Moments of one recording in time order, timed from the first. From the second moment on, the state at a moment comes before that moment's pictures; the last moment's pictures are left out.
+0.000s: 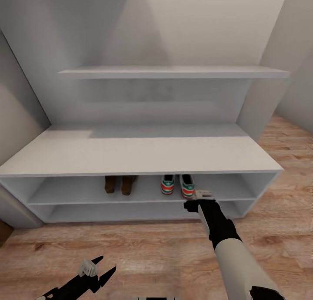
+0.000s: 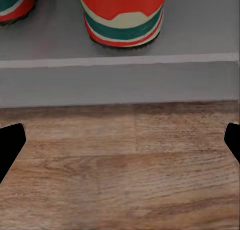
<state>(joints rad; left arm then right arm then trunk) -0.26 0.14 0.24 -0.61 0.04 -0.26 -0.96 -0.75 0.16 -0.19 -0.77 0.25 0.61 0.01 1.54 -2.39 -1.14</state>
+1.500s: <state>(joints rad) -0.26 0.14 0.32 -0.60 0.03 -0.26 -0.75 -0.73 0.12 -0.18 -0.34 0.25 0.17 0.02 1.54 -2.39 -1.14</state>
